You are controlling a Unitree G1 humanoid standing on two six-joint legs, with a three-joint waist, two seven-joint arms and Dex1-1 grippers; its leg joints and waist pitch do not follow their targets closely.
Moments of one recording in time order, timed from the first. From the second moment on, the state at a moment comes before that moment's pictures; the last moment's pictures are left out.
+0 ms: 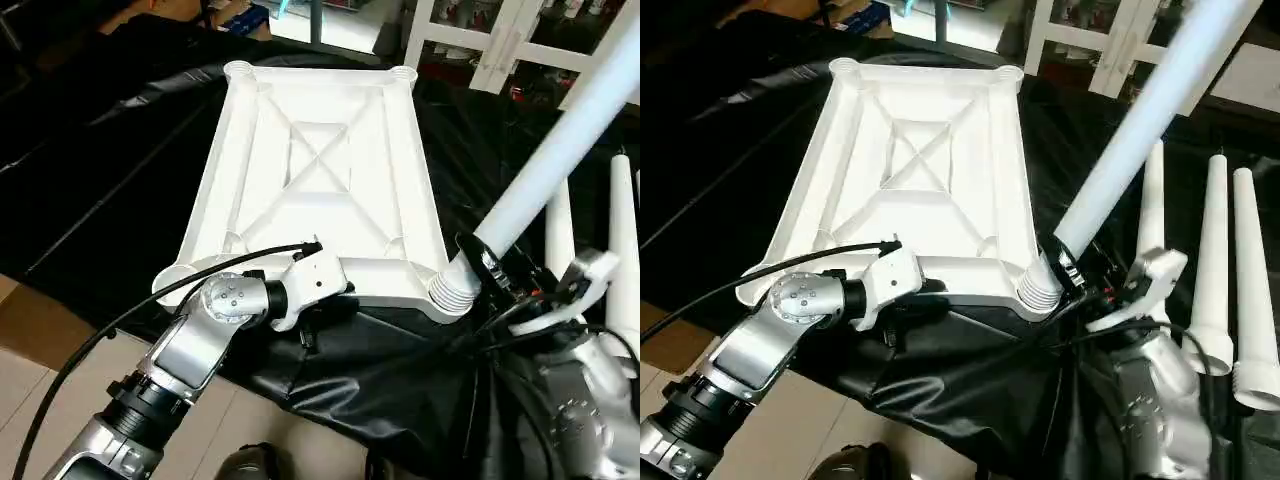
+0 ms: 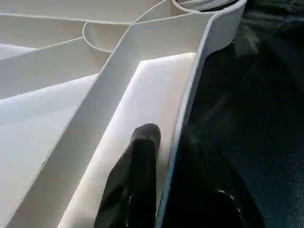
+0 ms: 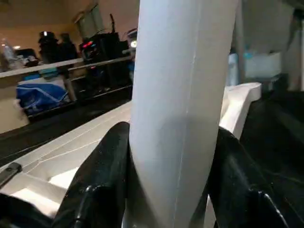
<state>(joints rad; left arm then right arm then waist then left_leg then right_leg) -0.43 0.35 -0.42 0.09 0.05 0.26 -0.83 -0.03 -0.20 -0.22 0.06 0.54 -0.12 0.73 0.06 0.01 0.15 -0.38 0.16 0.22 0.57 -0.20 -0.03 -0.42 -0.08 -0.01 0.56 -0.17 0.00</state>
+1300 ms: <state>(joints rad) -0.44 0.34 -0.42 0.13 0.06 0.23 -0.83 0.08 -0.16 -0.11 0.06 0.34 -0.41 0.62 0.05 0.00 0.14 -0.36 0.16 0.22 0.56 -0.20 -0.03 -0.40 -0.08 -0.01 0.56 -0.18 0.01</state>
